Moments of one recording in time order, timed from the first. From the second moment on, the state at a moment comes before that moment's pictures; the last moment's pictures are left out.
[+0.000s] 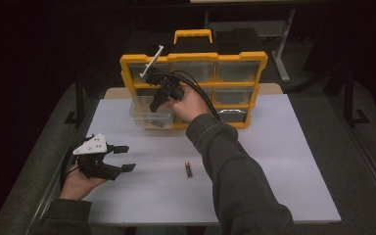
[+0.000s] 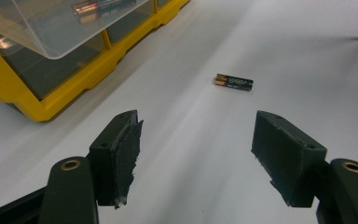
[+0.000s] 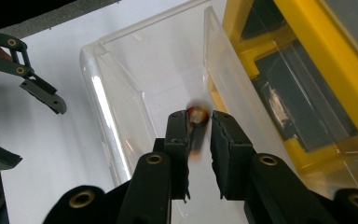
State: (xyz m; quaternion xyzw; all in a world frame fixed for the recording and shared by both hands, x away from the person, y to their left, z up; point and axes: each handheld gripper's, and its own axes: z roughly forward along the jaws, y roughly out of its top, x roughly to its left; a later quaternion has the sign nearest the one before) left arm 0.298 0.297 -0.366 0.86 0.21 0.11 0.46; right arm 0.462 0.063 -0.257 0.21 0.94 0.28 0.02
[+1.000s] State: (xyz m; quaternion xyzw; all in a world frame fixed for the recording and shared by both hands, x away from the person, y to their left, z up) left arm 0.298 0.295 -0.364 0.86 0.21 0.12 0.45; right arm 0.420 -0.031 -0.232 0.26 0.89 0.37 0.04
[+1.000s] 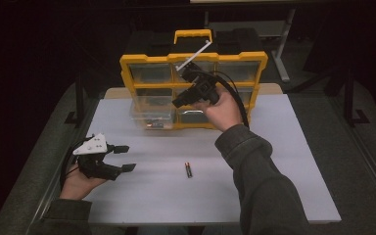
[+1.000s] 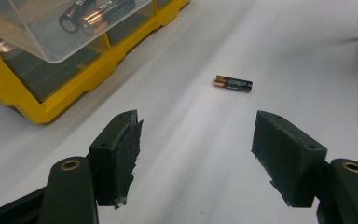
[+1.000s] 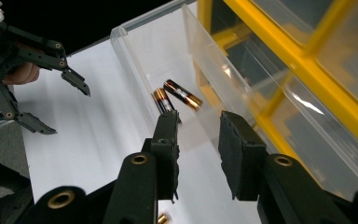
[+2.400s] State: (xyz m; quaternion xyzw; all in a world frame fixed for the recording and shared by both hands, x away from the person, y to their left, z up) left arm 0.296 0.293 -0.365 0.86 0.21 0.12 0.45; right arm 0.374 -0.062 -0.351 0.32 0.89 0.33 -0.01
